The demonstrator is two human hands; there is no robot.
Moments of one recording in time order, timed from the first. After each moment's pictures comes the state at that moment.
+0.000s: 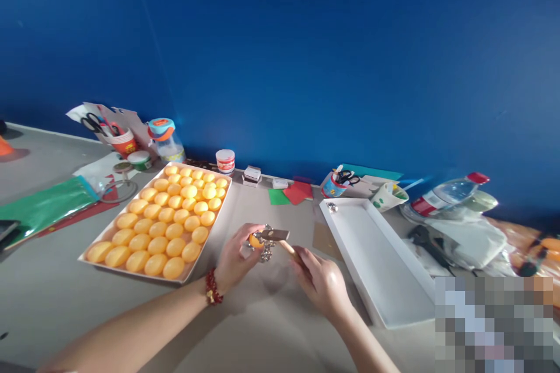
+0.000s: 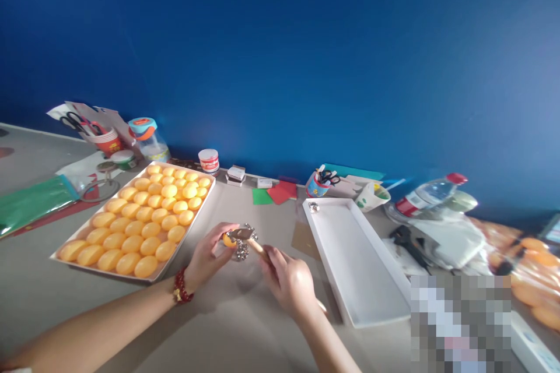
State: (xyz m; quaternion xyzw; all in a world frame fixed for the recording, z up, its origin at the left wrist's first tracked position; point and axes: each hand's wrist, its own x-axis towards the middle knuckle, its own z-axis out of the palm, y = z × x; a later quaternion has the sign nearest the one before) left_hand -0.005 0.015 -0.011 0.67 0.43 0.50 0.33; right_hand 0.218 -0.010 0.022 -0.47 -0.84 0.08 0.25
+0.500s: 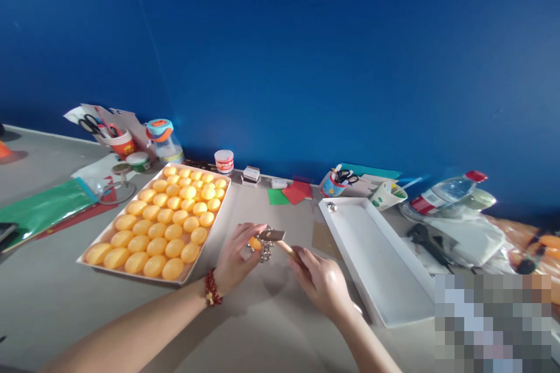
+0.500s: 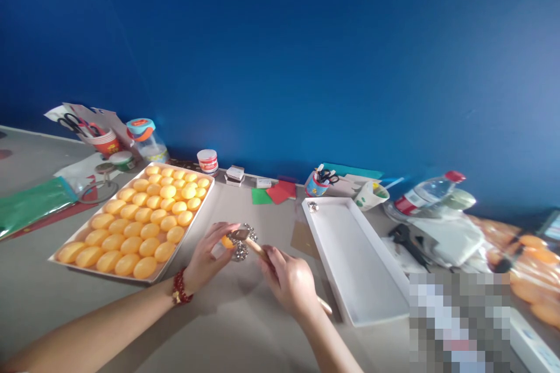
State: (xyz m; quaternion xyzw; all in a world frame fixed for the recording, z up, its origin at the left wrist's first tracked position) left_hand -0.007 0.016 -0.019 0.72 0.41 0.50 0.25; right_hand 0.218 -0.010 0.028 -0.47 -0.84 0.08 0.24
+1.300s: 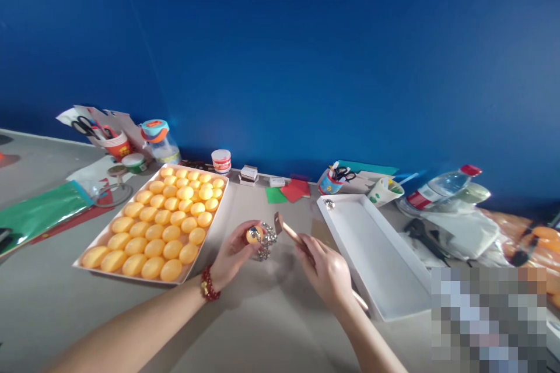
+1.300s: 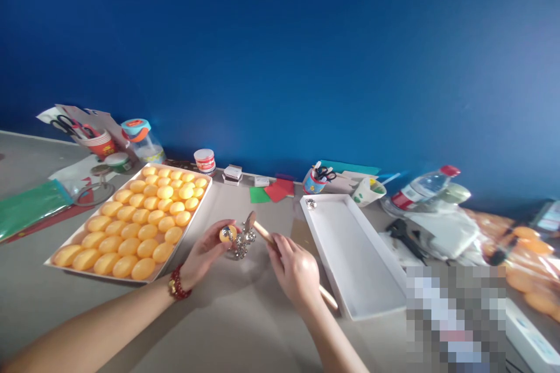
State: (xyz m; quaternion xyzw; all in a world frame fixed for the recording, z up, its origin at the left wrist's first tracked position) left_hand -0.005 0.014 -0.017 0.48 0.33 0.54 0.62; right_hand 0.226 -0.003 0.022 -0.53 -0.80 0.01 0.27
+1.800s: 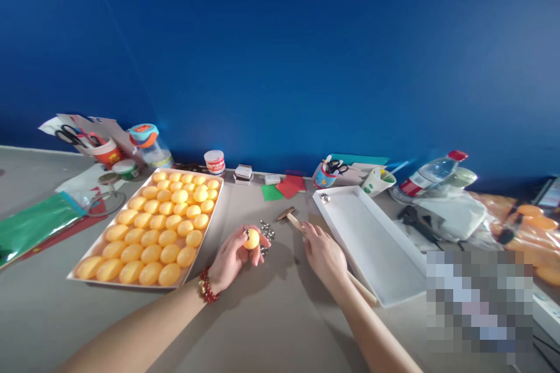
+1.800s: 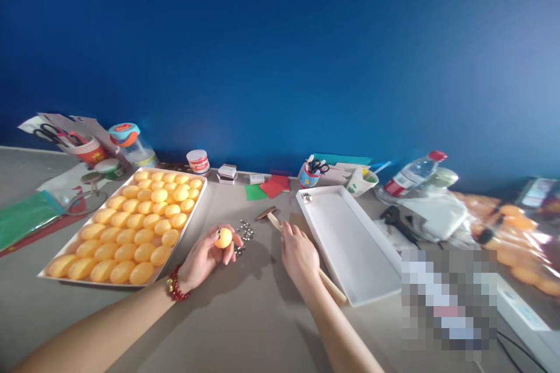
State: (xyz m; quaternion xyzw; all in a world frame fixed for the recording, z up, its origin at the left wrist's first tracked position) left_hand -0.003 0.011 -0.009 0.38 0.22 0.52 0.73; right_hand 0.238 0.017 0.000 -0.67 -0.74 0.02 0.08
